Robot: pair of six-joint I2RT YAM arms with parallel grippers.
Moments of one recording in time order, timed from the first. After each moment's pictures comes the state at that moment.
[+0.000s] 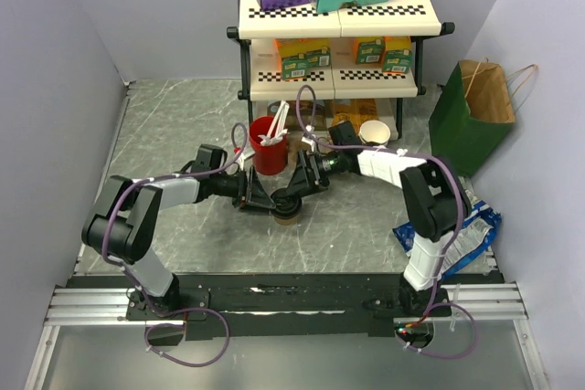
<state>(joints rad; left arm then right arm) -0.32 1.66 0.74 0.06 1.07 -0.56 0.43 1.85 1.12 -0.24 -0.98 0.35</state>
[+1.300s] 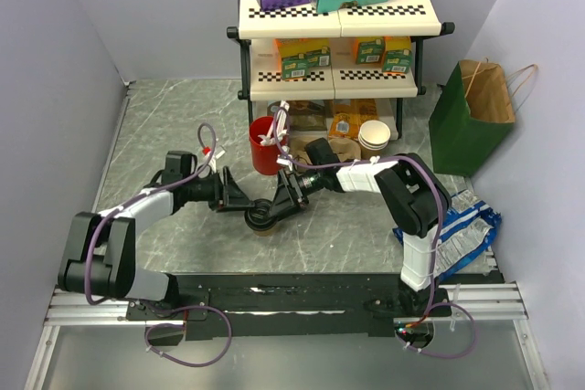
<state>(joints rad) -0.14 1.40 0.61 -0.05 1.03 -0.46 0.58 1.94 1.04 0.04 -1.13 0.52</state>
